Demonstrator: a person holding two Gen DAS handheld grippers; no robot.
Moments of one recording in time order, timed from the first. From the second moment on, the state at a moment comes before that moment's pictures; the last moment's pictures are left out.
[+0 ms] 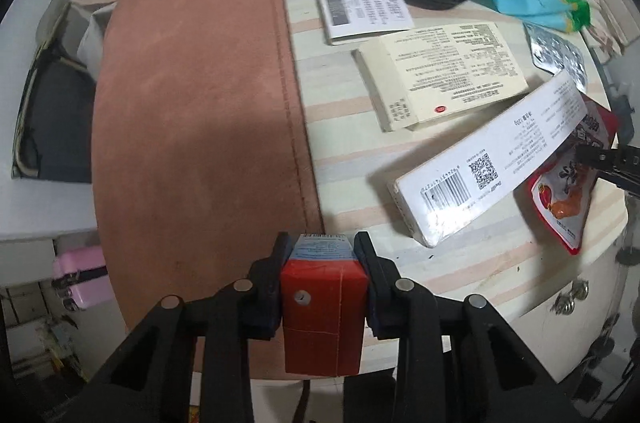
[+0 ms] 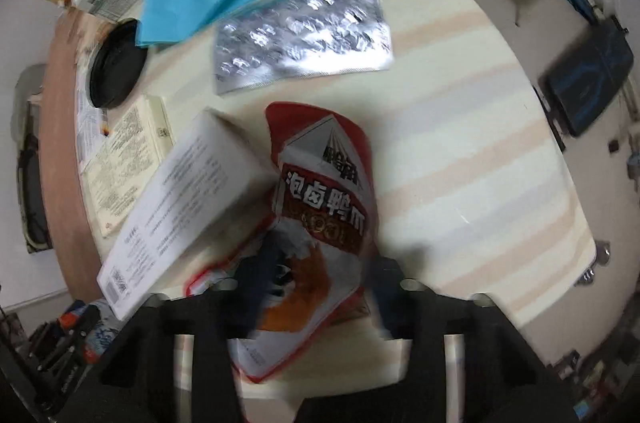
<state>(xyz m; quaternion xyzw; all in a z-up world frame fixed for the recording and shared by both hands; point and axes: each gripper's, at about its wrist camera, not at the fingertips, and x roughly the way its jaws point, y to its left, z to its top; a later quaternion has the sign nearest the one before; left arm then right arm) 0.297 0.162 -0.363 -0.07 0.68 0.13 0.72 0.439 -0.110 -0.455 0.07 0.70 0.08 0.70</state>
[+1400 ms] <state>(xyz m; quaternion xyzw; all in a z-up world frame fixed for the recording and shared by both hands) 0.078 0.124 -0.534 -0.30 0.68 0.10 0.67 0.115 -0.118 -0.539 0.07 0.71 0.13 0.69</state>
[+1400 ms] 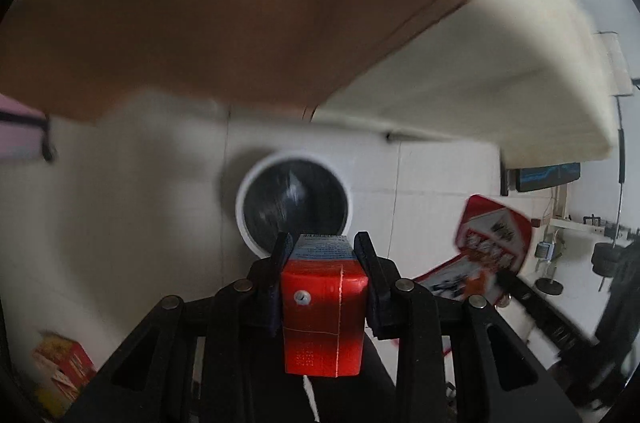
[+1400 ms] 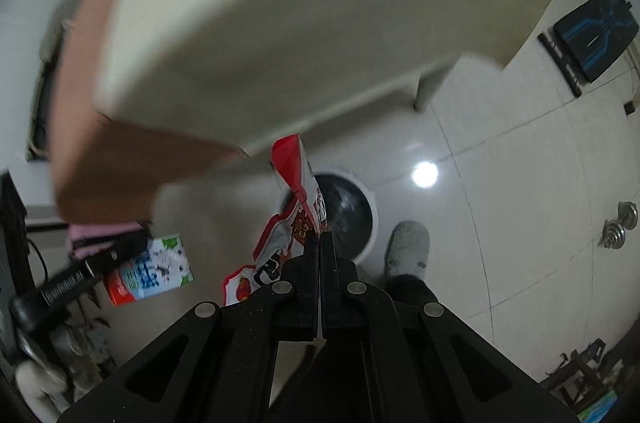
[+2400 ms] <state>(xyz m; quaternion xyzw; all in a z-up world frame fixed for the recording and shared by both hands) 0.034 0.104 -0.731 -0.17 0.72 0.19 0.64 0.080 -0.082 -0.825 -0.13 0.73 0.11 0.66</state>
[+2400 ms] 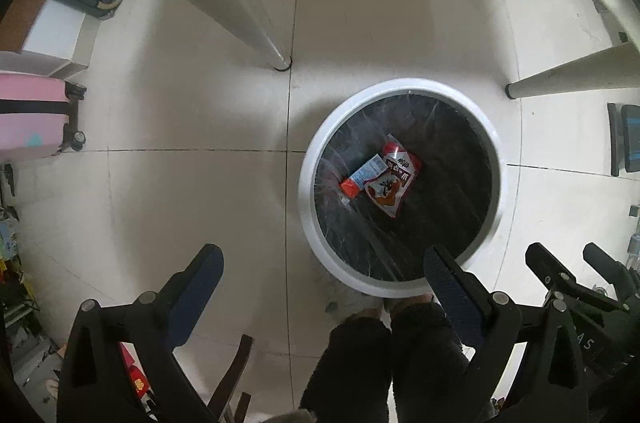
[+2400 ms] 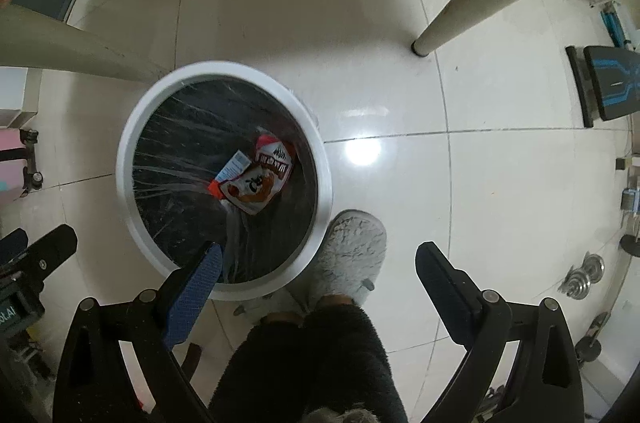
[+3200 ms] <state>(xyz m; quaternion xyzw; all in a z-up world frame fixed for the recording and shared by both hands) -0.003 0.089 -0.508 -0.20 0.69 0.18 0.67 0.059 -0.077 -0.574 -0.11 0.71 0.15 0.68</state>
